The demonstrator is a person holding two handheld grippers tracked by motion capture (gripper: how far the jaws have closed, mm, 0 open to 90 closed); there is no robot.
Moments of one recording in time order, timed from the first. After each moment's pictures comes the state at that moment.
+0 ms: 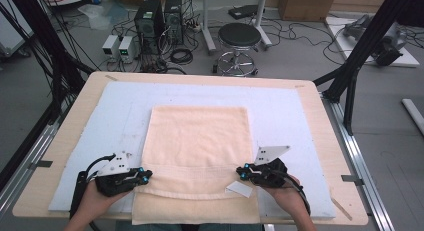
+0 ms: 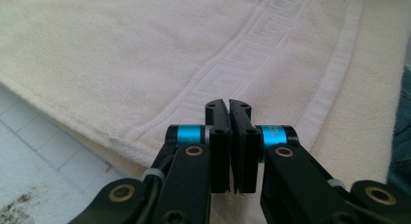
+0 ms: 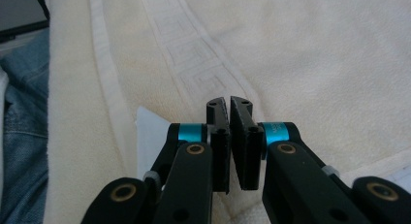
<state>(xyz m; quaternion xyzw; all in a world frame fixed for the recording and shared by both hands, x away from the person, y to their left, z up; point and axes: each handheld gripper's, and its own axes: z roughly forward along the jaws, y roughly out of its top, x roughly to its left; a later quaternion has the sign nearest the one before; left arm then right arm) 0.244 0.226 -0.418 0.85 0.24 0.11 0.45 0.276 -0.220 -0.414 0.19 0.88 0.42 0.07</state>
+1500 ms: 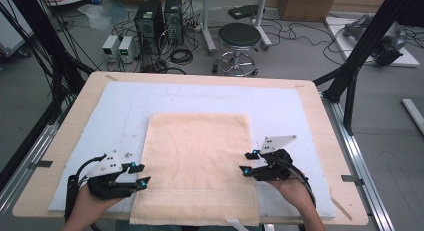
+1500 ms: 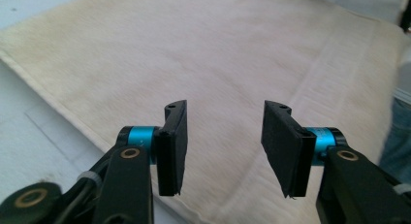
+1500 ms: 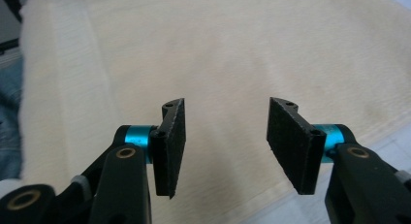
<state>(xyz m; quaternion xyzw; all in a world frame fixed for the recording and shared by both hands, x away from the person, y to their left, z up) 0.238 0.227 -0.398 0.83 0.28 0.13 0.46 0.296 -0.232 -0.400 0.23 0.87 0.42 0.07</state>
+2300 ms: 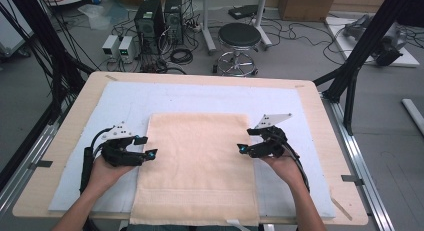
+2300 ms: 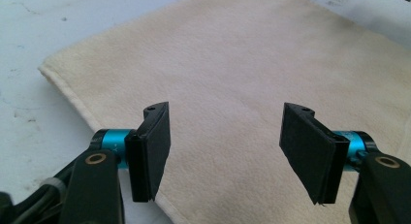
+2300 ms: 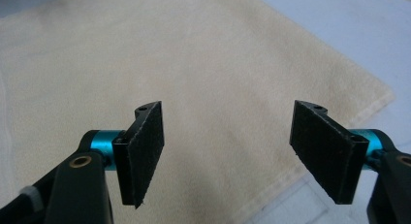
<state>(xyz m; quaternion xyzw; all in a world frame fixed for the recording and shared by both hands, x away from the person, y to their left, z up) 0.313 0.226 -0.400 0.81 0.34 0.12 0.47 0.353 -0.226 -0.393 0.27 0.86 0.42 0.10</state>
